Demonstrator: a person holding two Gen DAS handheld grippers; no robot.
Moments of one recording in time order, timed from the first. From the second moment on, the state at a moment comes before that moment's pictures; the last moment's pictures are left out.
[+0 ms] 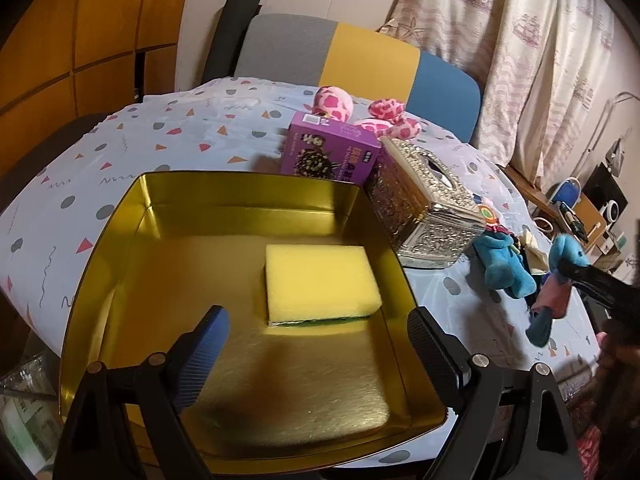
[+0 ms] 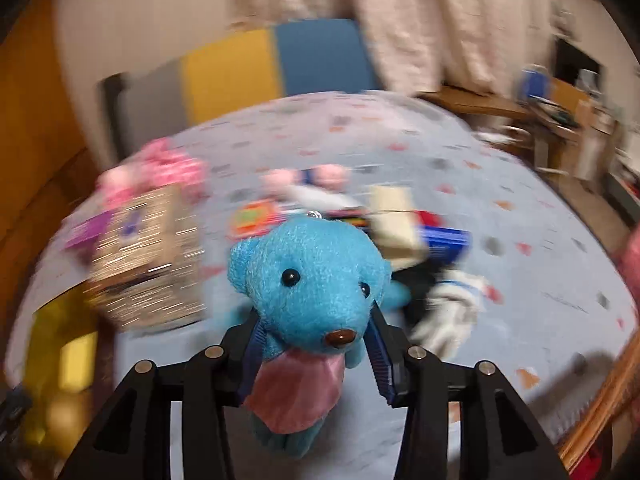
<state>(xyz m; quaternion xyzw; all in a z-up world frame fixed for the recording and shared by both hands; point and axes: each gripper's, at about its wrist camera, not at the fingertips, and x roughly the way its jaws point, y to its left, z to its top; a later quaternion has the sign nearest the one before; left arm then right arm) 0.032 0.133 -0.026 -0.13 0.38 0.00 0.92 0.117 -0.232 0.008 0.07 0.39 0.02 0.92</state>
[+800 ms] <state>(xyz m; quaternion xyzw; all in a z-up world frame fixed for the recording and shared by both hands) 0.005 0.195 -0.028 -0.18 0.37 0.08 0.91 0.190 0.032 -0.006 0.04 0.48 0.28 0.83</state>
